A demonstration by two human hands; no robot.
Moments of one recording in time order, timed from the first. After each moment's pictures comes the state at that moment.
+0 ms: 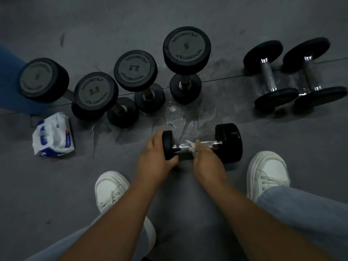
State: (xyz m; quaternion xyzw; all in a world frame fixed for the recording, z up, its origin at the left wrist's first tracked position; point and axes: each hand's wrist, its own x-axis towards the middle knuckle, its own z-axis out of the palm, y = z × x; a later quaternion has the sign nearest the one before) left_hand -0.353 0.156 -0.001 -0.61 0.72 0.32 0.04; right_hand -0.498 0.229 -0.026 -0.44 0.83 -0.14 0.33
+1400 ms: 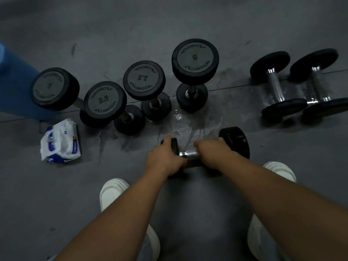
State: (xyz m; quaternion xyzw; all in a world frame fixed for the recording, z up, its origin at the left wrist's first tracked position) left_hand -0.372 0.121 -0.002 -0.64 0.67 0.35 0.15; right_hand -0.536 0.155 -0.024 -0.66 0.68 0.15 0.29
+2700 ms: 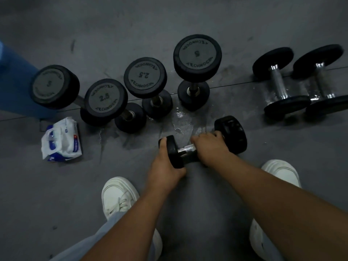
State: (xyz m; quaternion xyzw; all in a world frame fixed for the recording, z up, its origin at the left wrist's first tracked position) left_hand -0.351 0.160 -0.011 -0.65 0.64 0.41 -0.02; right_hand -0.525 0.155 -0.026 -0.67 0.69 0.12 0.24
